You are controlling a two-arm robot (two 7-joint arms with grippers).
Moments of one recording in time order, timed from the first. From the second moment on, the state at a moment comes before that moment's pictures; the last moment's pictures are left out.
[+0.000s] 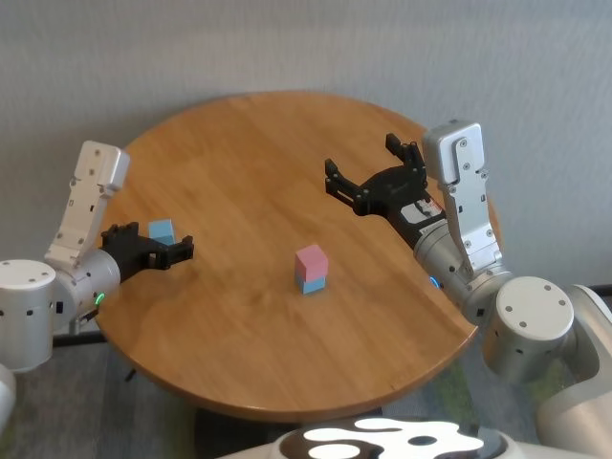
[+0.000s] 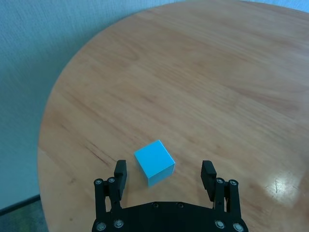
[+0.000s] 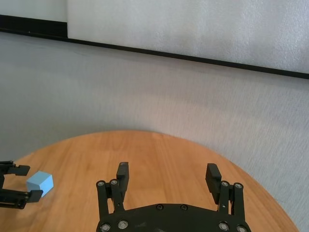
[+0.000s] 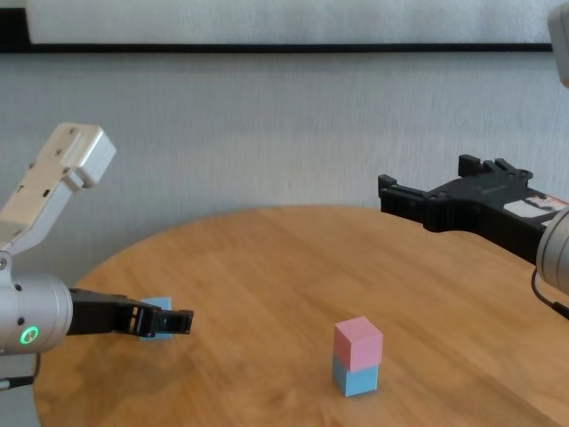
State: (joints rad) left arm -0.31 0.29 0.31 -1.30 -0.24 0.44 -0.20; right arm 0.11 0.14 -0.24 -1.55 0.02 0.05 0.18
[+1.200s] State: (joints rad) left arm -0.39 0.25 0.27 -1.16 -0.19 0.39 -0.26; right arm 0.11 0.14 -0.24 -1.55 0.02 0.05 0.18
